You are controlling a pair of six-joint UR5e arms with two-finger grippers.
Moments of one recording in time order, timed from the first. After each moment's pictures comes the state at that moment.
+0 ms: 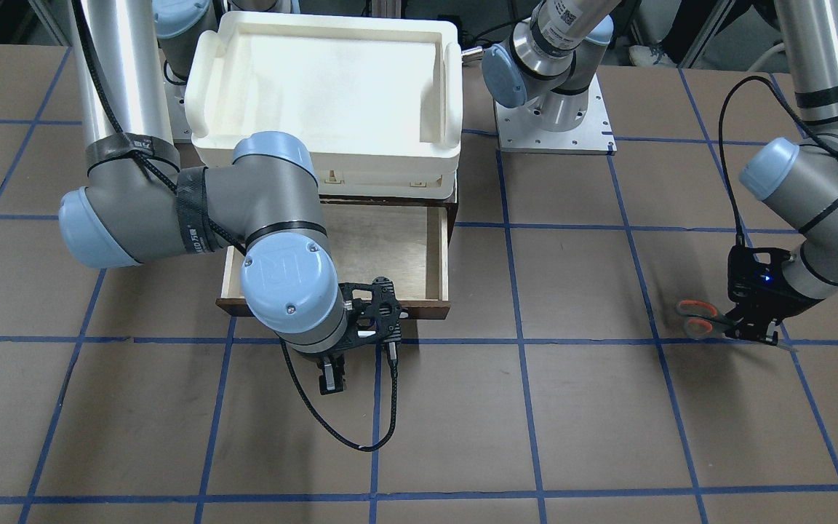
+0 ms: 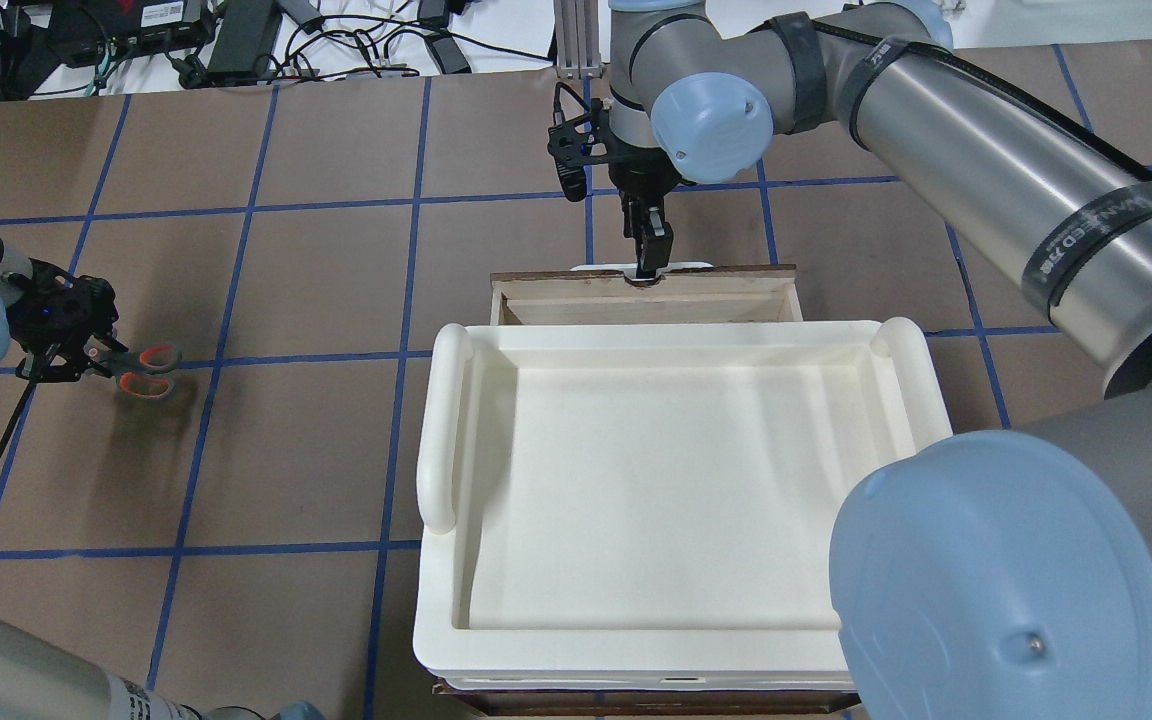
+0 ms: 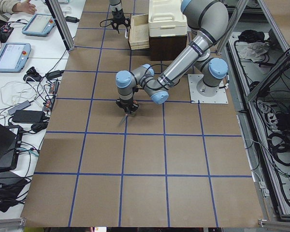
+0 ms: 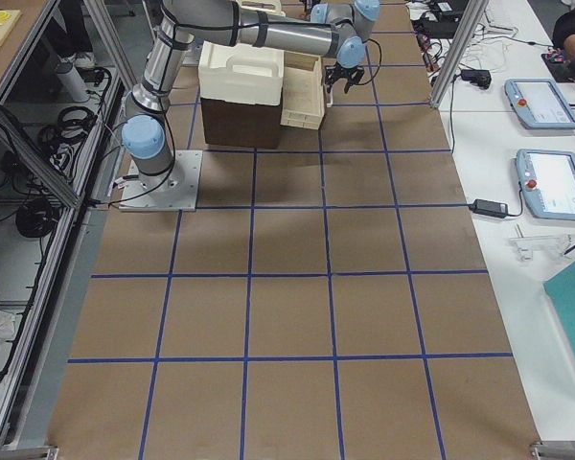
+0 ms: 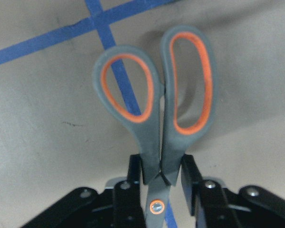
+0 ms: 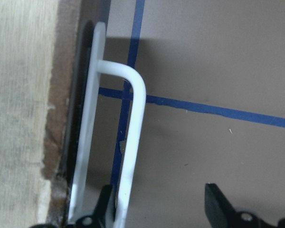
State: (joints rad) left arm -0.97 -1.96 -1.84 -0.90 1.59 2.47; right arm 1.82 -0.98 1.30 -1.75 -1.50 -1.50
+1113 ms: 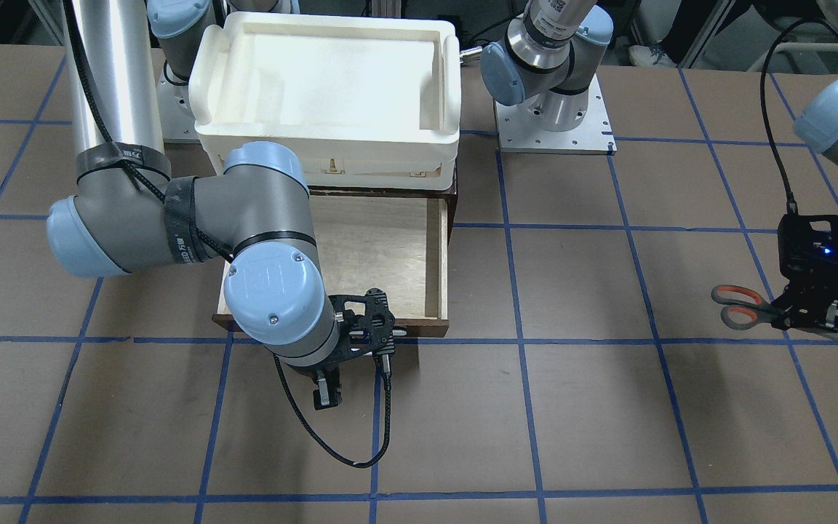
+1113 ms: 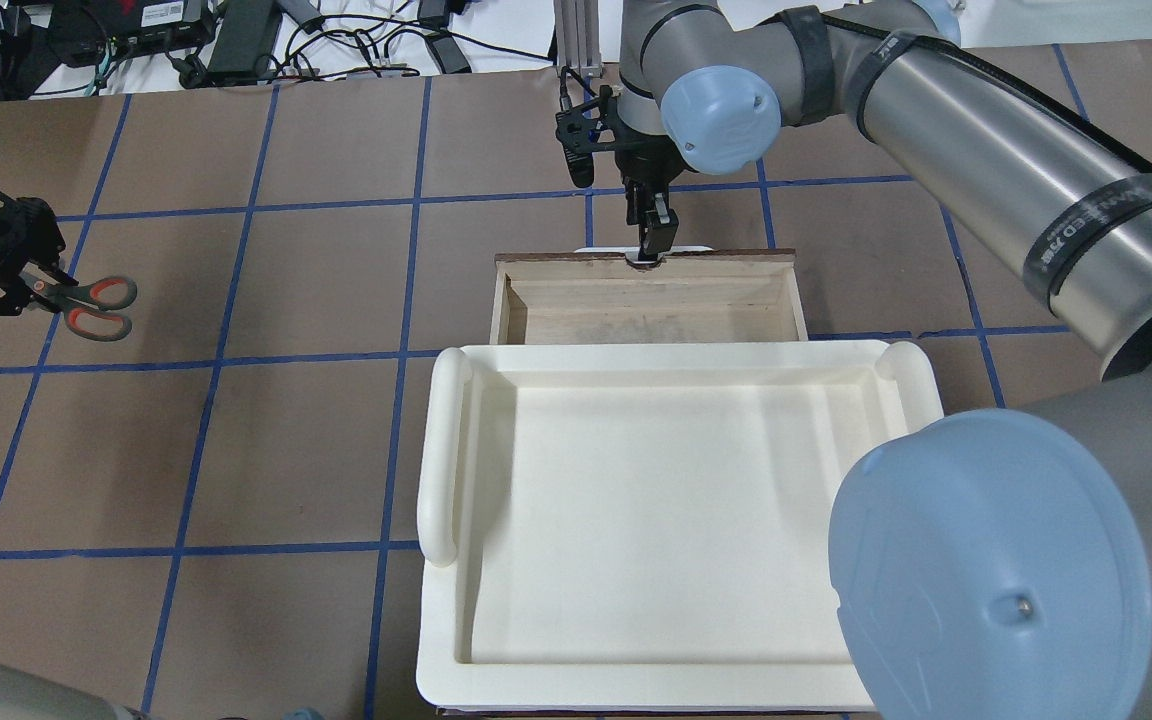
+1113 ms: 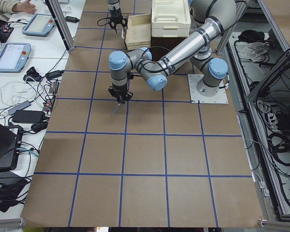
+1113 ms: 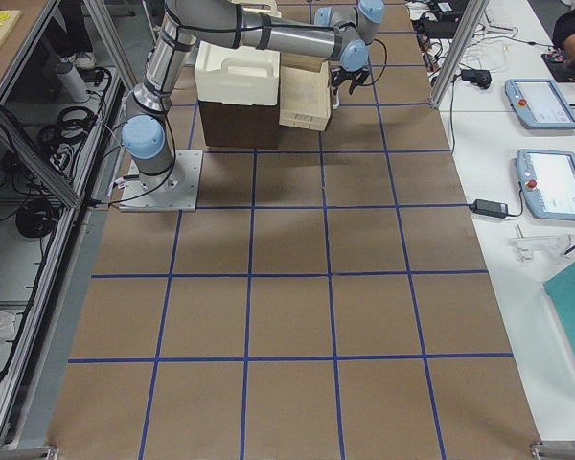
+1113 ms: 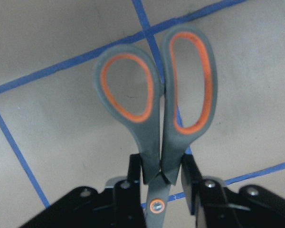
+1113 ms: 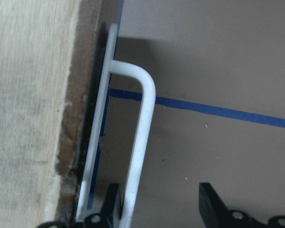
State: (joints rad) left arm -1.01 -1.84 -1.66 -1.16 1.56 2.46; right arm 1.80 -0.97 1.28 -1.79 -1.49 -1.52
